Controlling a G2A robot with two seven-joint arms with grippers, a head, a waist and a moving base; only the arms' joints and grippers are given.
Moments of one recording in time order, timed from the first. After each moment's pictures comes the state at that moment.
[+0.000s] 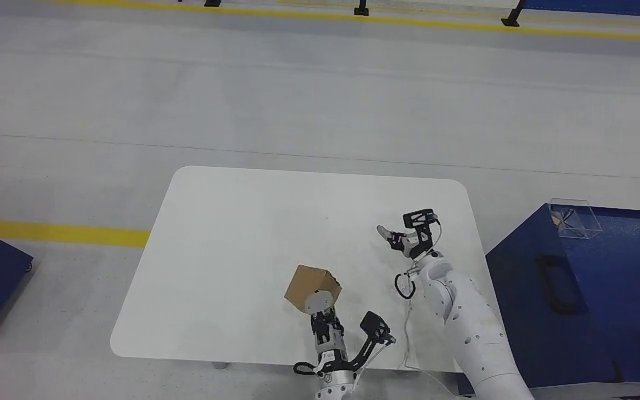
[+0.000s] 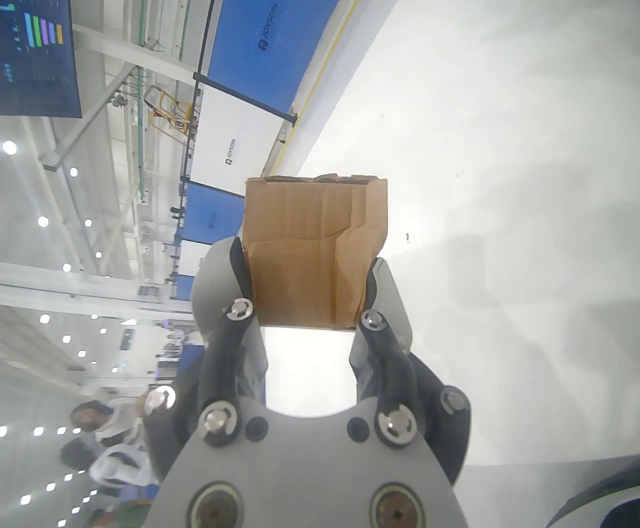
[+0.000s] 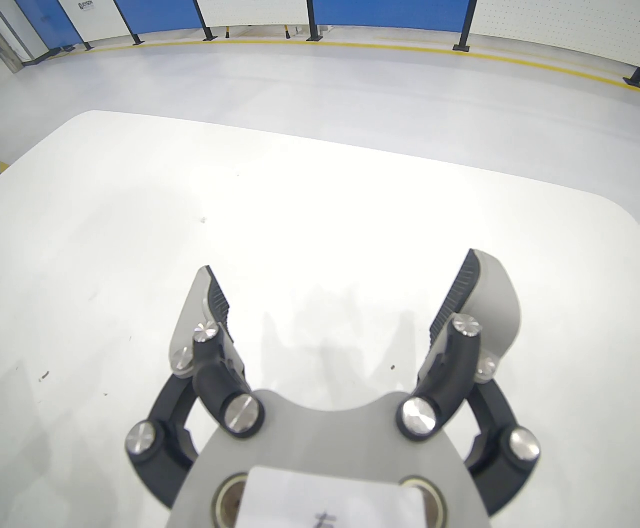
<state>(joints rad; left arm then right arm) 1.25 -1.57 -0.42 -1.45 2.73 0.41 -1.20 -0.98 -1.33 1.36 -0.93 -1.29 -0.26 -0.07</state>
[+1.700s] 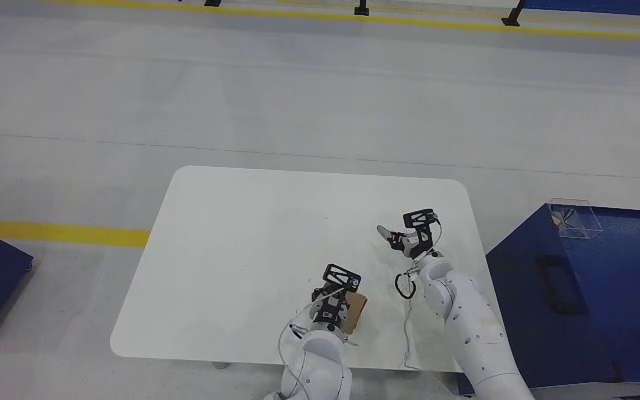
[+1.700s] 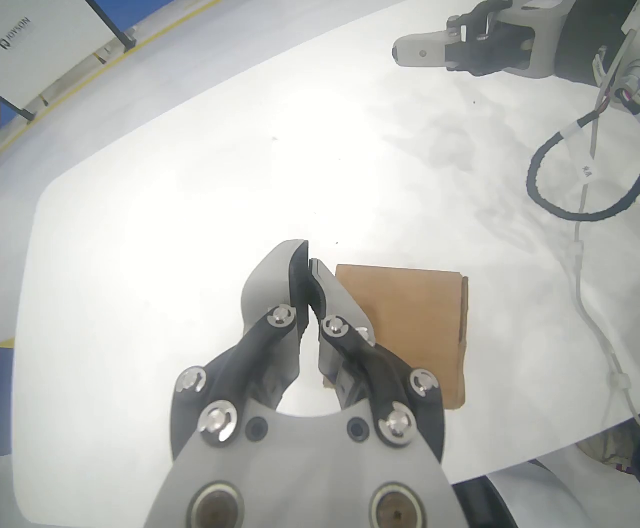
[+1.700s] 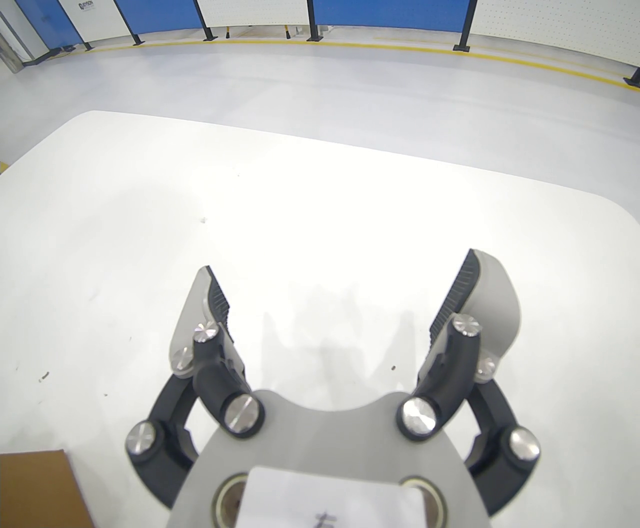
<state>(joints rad) 1.31 -1.60 -0.81 -1.58 1.85 0.38 -0.61 -0.98 -1.33 1.36 -0.93 -1.29 -0.26 -0.07</state>
